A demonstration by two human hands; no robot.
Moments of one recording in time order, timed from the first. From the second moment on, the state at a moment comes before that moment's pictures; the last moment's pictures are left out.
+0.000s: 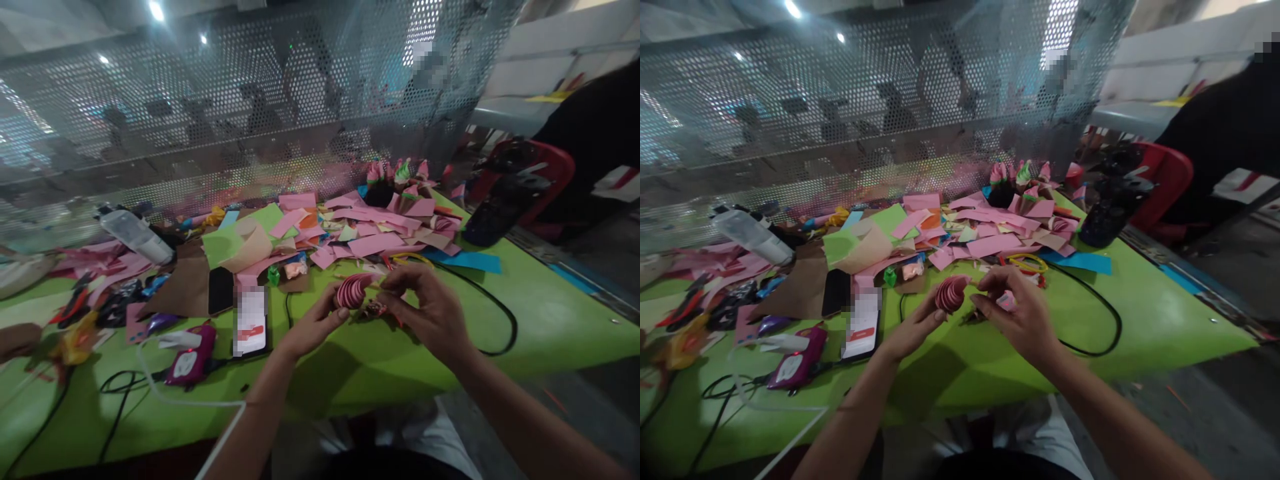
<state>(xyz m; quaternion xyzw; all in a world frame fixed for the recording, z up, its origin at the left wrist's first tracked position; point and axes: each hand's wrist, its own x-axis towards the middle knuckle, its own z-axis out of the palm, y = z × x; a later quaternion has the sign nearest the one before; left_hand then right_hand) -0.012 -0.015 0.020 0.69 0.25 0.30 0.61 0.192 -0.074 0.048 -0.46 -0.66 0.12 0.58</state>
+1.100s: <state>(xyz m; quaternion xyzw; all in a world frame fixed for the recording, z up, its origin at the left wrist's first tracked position) -0.005 -0.006 0.002 0.50 0.28 0.39 0.72 0.168 -0.042 0.023 -0.45 -0.70 0.14 0.54</state>
